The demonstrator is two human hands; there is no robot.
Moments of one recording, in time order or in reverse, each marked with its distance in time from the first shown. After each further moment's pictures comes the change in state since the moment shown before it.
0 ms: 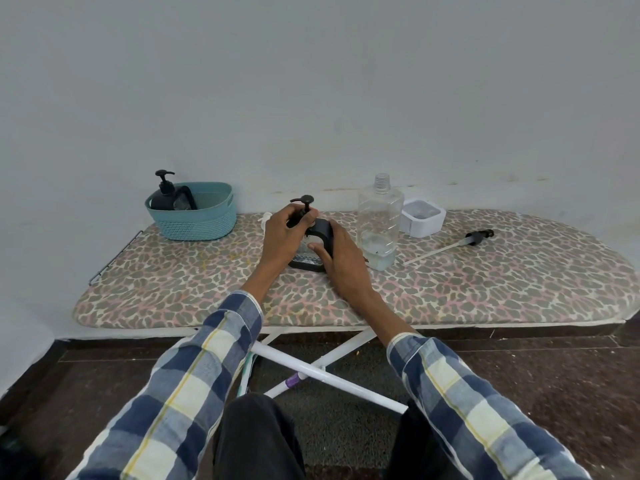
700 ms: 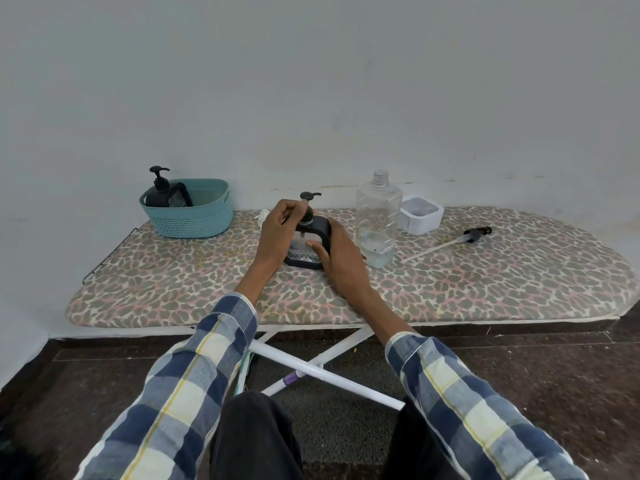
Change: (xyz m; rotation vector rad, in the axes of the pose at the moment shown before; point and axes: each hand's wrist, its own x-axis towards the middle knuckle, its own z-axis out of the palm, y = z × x) left_hand -0.003 0.001 -0.003 -0.139 -0.049 -0.091; right_hand 0.000 0.003 0.003 0.024 0.008 -0.003
